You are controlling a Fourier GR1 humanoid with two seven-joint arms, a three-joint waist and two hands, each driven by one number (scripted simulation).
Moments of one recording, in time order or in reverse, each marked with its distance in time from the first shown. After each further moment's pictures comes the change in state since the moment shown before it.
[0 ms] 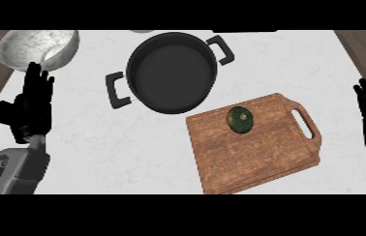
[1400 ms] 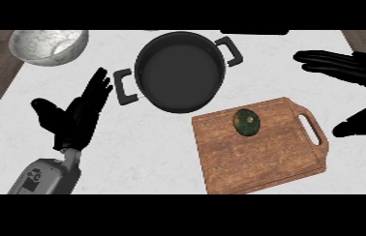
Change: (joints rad) left arm 0.037 -0.048 -0.271 -0.279 -0.068 -0.084 0.256; right arm -0.487 -0.363 0.314 0.111 0.390 0.689 -0.672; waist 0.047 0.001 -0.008
